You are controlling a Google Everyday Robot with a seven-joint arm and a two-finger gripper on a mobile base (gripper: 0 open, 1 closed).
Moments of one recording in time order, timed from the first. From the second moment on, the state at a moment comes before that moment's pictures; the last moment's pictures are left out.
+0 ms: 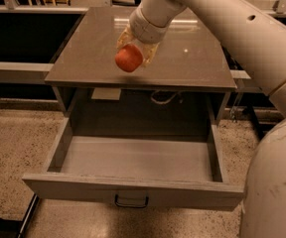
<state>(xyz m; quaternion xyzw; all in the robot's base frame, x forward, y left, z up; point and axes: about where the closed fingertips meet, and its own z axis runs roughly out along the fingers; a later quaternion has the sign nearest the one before) 0.688 0.020 0.896 -0.94 0.18 -0.12 0.25</state>
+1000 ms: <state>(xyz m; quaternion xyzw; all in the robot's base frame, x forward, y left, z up) 0.762 -0.011 0.869 -0.89 0.36 -0.21 0.17</state>
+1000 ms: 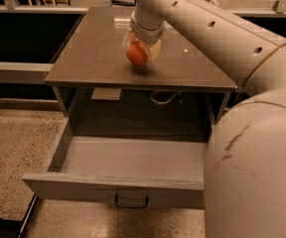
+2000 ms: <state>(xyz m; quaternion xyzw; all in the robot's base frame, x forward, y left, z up) 0.773 -0.028 0.854 -0.87 0.42 -0.20 0.13</state>
